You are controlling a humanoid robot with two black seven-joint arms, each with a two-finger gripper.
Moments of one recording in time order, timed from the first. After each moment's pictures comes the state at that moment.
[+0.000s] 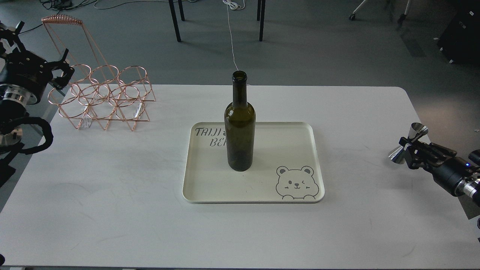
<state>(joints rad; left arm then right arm) -0.80 0.59 -0.62 -0.55 -0.38 -0.49 -0.33 0.55 -0.81 0.14 0.85 -1.35 -0.49 0.49</state>
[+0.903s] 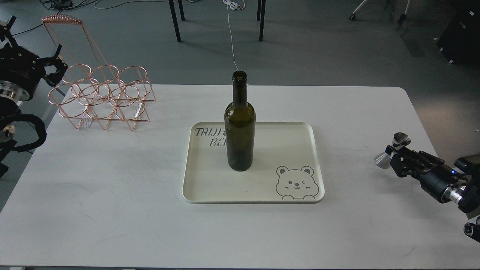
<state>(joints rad) -0.80 0.61 -0.62 -0.55 -0.38 -0.49 -0.33 0.53 -0.77 0.13 0.86 -1.34 -0.49 0.49</state>
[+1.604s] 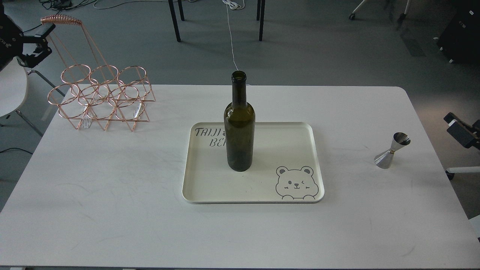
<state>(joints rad) -0.84 1.01 -0.59 -1.05 0.06 -0.49 -0.30 0.62 -1.02 0.14 1.00 -0.95 -0.47 0.49</state>
